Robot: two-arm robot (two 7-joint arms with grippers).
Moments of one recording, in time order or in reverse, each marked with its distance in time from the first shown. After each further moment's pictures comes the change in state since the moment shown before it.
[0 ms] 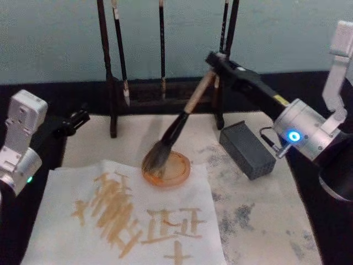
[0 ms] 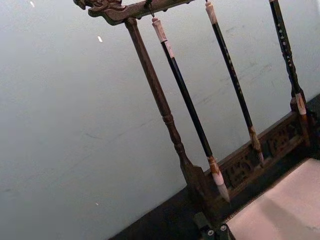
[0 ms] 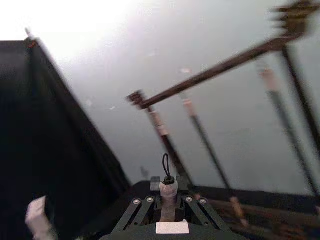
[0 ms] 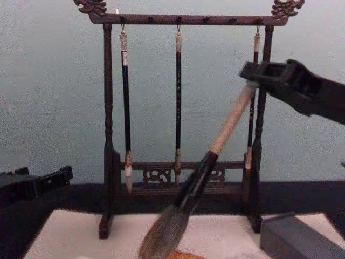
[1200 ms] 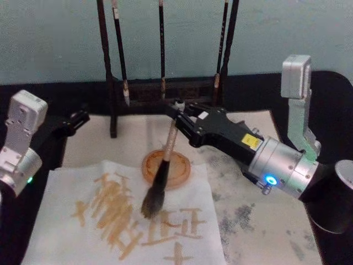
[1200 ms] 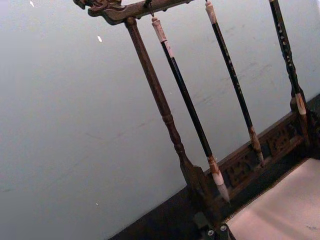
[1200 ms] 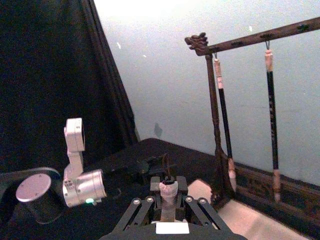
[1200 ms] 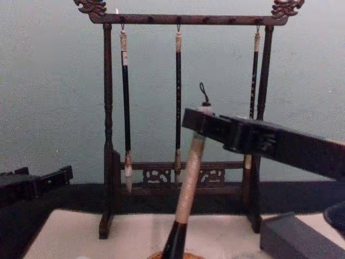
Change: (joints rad) left arm 0.000 0.000 0.000 0.000 0.000 0.000 0.000; right arm -0.085 0.022 -0.081 -0.119 -0.323 -0.005 0.036
